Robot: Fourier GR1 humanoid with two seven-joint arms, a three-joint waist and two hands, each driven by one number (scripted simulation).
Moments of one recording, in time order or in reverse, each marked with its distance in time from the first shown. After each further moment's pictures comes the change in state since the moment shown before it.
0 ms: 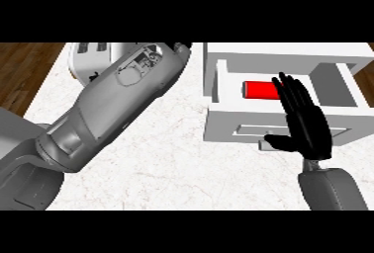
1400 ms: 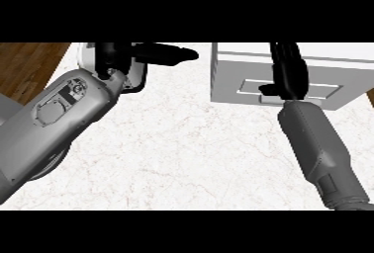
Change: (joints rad) left arm 0.322 0.305 -0.017 -0.512 -0.086 -0.030 0.206; right arm -0.604 -0.006 -0.227 0.908 0.148 -0.454 -0.026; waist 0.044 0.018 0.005
